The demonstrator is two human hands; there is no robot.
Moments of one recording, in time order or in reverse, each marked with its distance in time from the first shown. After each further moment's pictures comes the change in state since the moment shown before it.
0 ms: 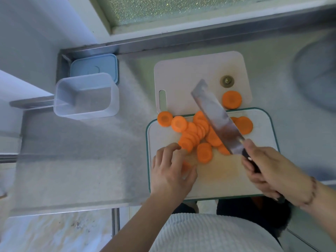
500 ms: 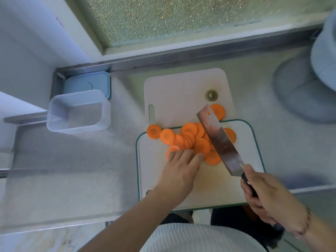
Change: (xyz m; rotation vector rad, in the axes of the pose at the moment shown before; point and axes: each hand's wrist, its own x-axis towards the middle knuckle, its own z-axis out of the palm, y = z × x) left_hand 0.039 0.020 0.025 0.067 -0.284 0.341; right_hand -0.025 0.030 -0.014 0.088 0.081 0.072
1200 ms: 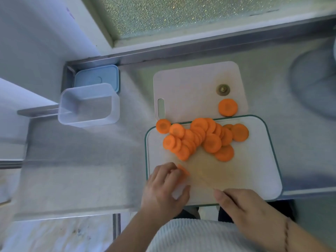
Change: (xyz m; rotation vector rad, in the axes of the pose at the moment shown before) left_hand -0.072 -0.010 -0.024 -0.182 0.235 -0.203; right_hand -0.005 0.001 0.051 -0.553 -0.143 -0.311
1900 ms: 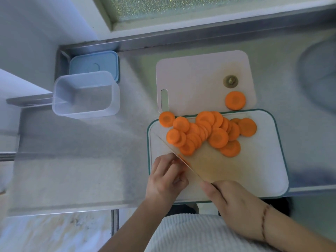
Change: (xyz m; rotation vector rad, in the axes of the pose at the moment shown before) left_hand 0.001 -0.025 0.024 -0.060 0.187 0.020; right_hand 0.029 -0.003 0.030 -0.061 0.004 -0.008
